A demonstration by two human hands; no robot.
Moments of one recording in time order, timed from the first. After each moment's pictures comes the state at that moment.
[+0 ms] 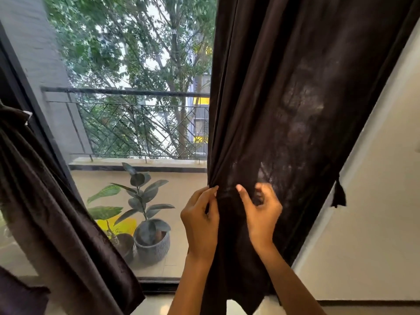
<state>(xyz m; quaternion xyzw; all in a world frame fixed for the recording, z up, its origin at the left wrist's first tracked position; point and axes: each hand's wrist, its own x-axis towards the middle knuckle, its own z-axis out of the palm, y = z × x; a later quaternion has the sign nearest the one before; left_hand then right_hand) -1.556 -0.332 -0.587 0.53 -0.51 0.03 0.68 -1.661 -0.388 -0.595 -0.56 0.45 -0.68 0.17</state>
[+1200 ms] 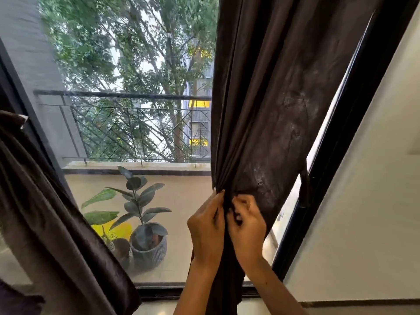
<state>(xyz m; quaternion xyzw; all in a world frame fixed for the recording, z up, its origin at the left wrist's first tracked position) -1.567 -0.331 -0.597 0.51 -0.55 0.01 0.66 -1.650 -0.360 -0.618 -0.69 0.44 -0.58 0.03</state>
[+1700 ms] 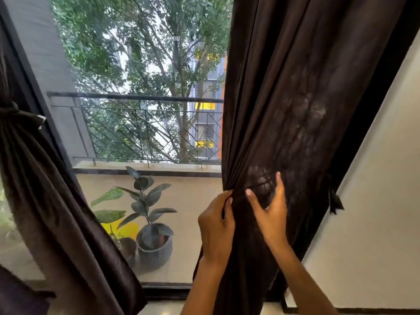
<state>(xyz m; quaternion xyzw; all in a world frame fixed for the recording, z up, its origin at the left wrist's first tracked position) -1.568 -0.330 -0.589 0.54 -0.54 -0.02 0.65 -1.677 -0.392 -0.595 -0.60 0.46 -0.62 0.22</state>
